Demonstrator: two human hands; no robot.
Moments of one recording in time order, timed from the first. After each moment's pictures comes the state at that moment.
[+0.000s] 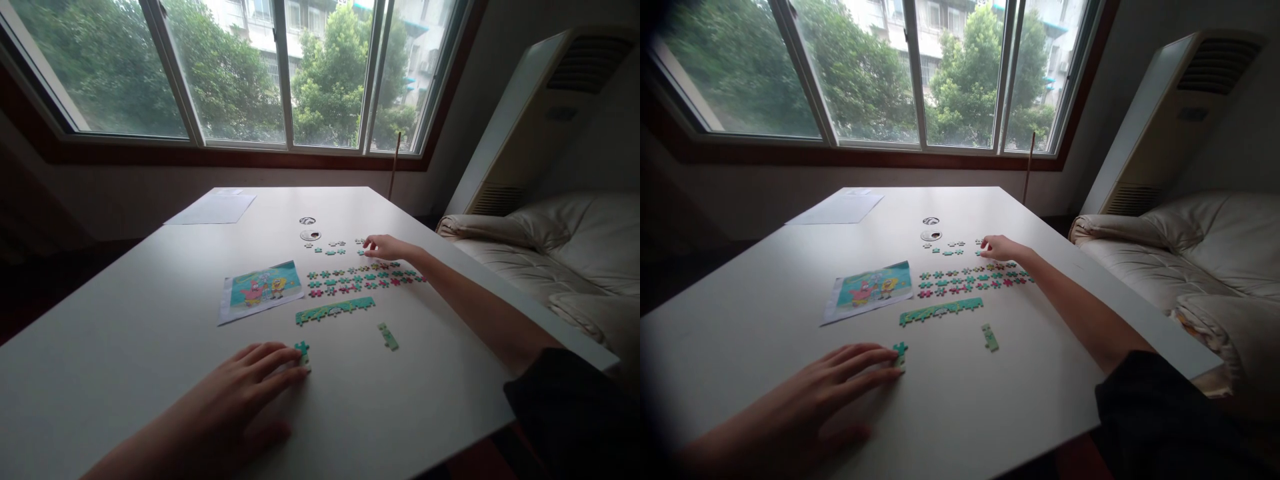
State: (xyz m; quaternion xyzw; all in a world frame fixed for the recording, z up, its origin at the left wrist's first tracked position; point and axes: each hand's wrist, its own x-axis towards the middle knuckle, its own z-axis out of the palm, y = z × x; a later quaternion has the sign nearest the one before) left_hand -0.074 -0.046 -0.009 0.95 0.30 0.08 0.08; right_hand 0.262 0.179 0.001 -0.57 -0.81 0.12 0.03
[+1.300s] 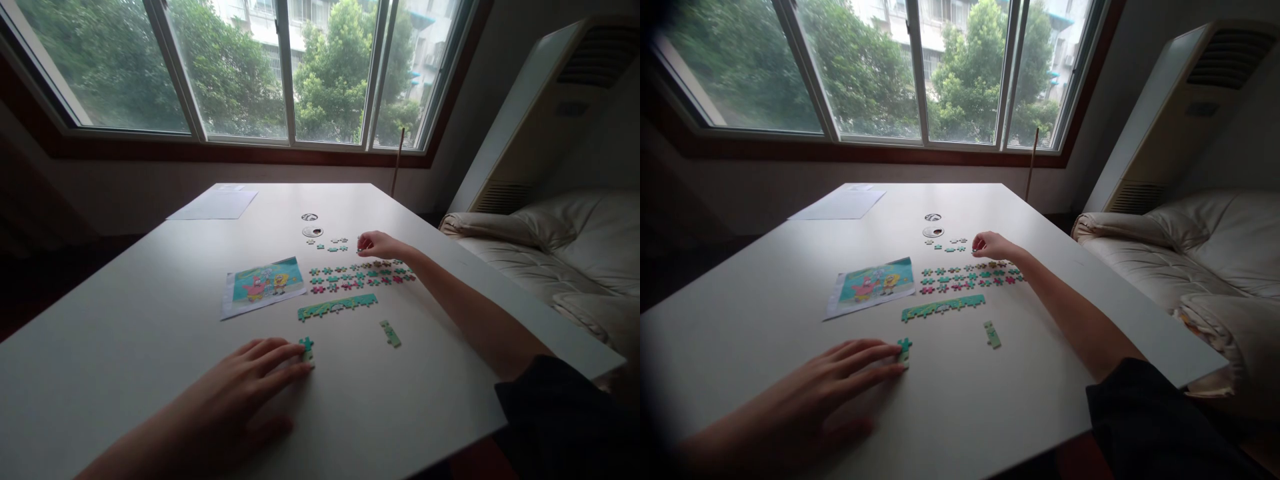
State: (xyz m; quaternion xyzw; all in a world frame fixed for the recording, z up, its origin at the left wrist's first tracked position) left_hand -0.074 -0.046 -0.007 0.95 0.29 0.09 0.08; right_hand 0.242 0.172 0.000 -0.54 -0.79 0.26 0.14
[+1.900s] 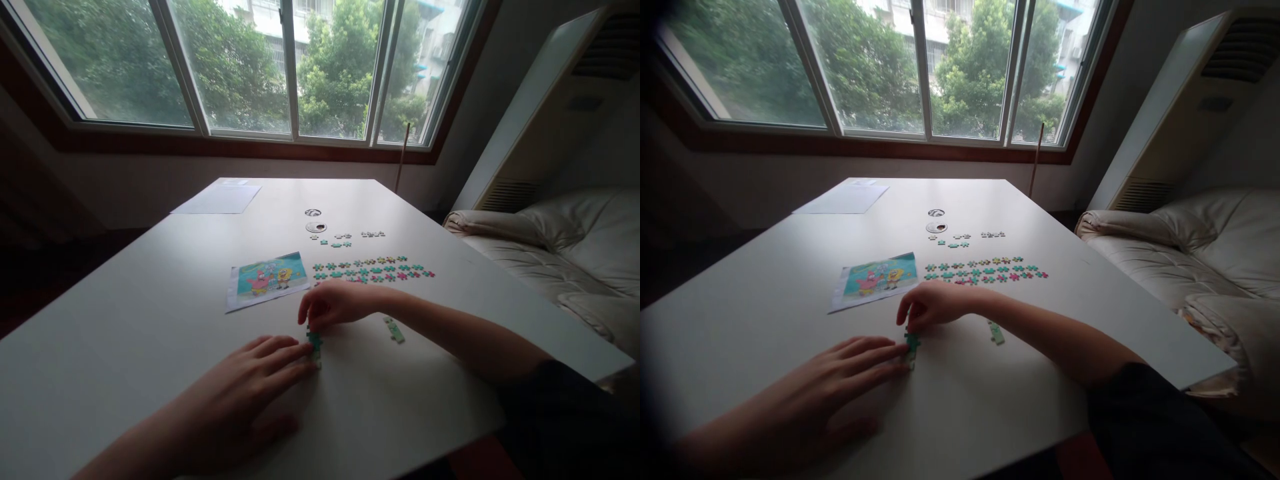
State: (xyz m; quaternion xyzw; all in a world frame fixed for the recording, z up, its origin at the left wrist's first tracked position) left_hand -0.067 -0.048 0.000 0.95 0.28 0.08 0.10; right_hand 0.139 0.062 0.007 -0.23 -0.87 0.43 0.03
